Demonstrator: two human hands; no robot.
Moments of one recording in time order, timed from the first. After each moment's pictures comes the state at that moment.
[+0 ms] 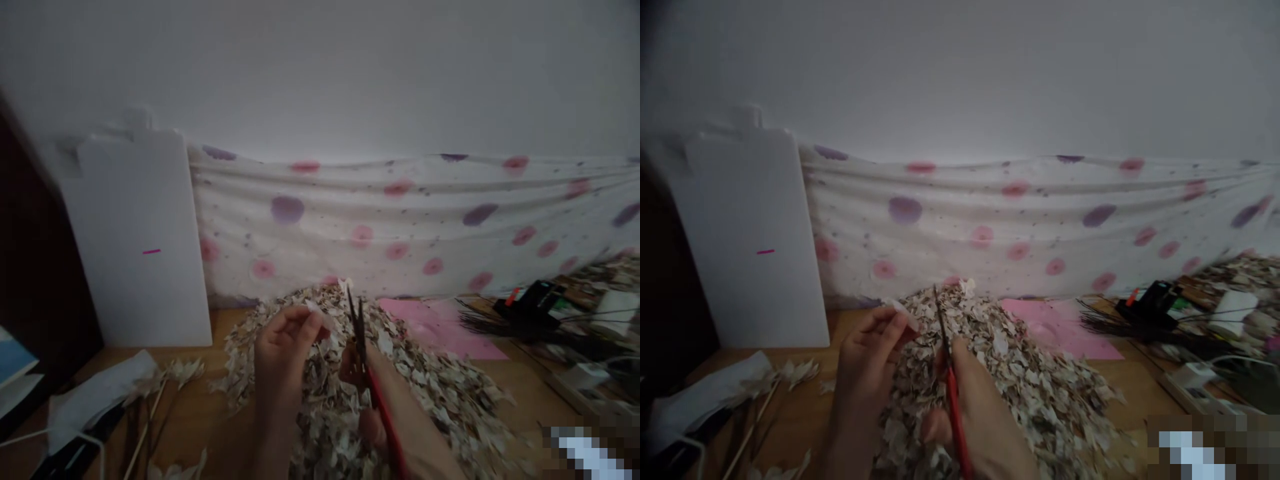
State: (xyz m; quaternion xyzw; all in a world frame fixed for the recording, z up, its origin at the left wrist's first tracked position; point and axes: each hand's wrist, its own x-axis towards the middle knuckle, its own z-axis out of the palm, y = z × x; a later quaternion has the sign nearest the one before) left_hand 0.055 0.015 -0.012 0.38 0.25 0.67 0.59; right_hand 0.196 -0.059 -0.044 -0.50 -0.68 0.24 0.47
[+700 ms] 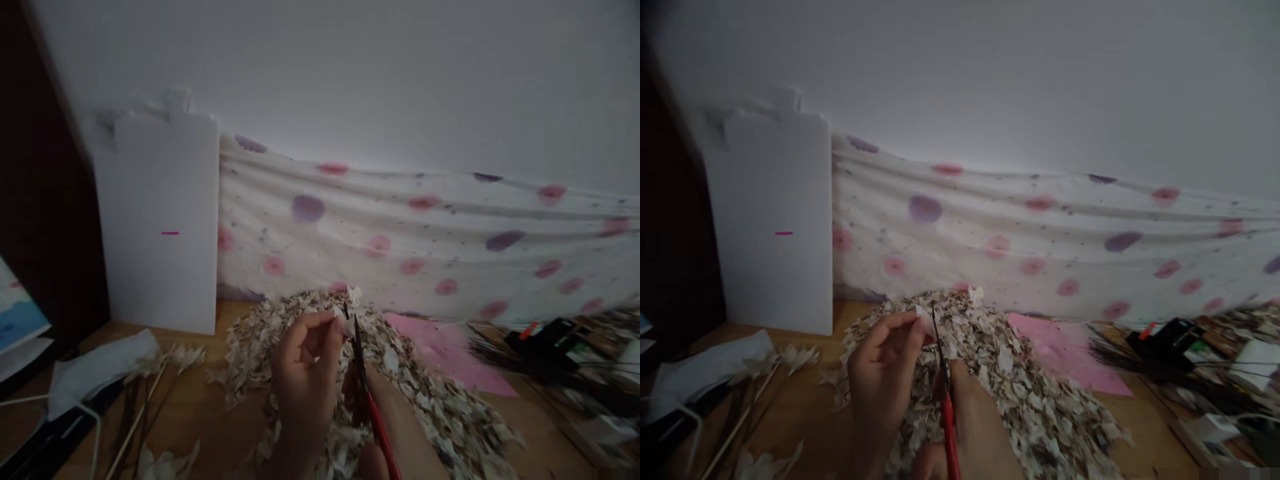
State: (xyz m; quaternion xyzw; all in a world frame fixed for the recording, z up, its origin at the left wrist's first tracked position) left_hand 0.067 0.002 -0.009 0.42 0.30 0.73 0.45; right_hand 0.197 -0.053 -0.095 -0.56 -0.68 0.14 0.45
